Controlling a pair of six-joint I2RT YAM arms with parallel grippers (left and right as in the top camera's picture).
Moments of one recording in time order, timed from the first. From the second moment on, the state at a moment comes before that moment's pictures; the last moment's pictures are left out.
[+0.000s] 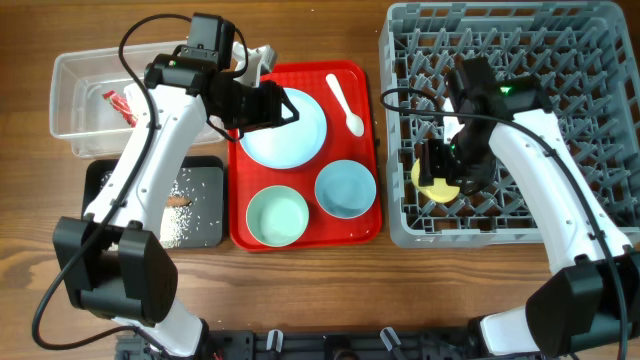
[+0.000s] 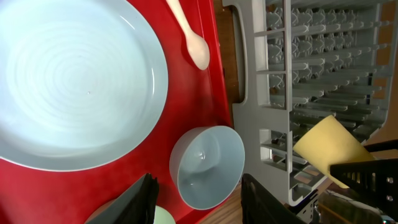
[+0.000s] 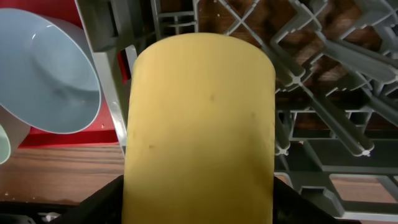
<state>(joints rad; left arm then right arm) -0.20 1.79 1.58 -1.00 0.56 -0.21 0.19 1.63 1.41 -1.39 -0.11 0.24</state>
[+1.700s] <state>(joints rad) 0.13 1.79 1.57 -1.07 0.17 -0.46 0.80 1.88 1.51 -0.71 -0.05 0.38</state>
